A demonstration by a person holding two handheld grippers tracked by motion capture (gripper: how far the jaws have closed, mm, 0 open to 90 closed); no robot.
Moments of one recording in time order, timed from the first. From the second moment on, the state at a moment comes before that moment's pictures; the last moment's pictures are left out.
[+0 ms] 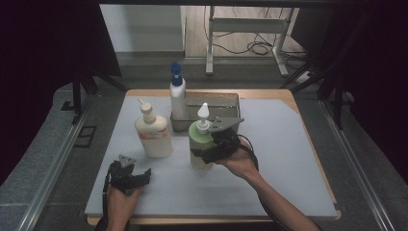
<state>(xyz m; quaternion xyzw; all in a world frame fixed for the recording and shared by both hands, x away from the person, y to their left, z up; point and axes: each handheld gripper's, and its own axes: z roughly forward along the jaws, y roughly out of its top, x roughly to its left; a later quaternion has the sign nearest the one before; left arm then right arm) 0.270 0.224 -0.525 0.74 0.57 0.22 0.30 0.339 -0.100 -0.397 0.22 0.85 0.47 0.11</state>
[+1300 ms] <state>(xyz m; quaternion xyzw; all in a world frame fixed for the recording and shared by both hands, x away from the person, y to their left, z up) 0.270 0.224 -0.525 0.74 0.57 0.22 0.30 0.405 -0.089 -0.363 0.26 0.83 0.46 0.16</state>
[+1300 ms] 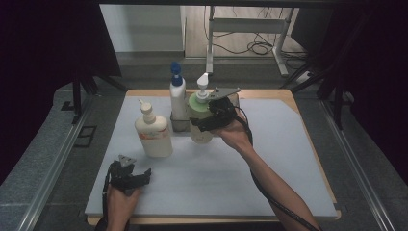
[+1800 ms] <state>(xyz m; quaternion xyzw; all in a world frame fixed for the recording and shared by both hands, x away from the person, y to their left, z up) 0.270 0.224 -0.525 0.74 0.57 0.22 0.30 0.428 -0.084 -0.349 0.28 0.82 0.46 0.18</state>
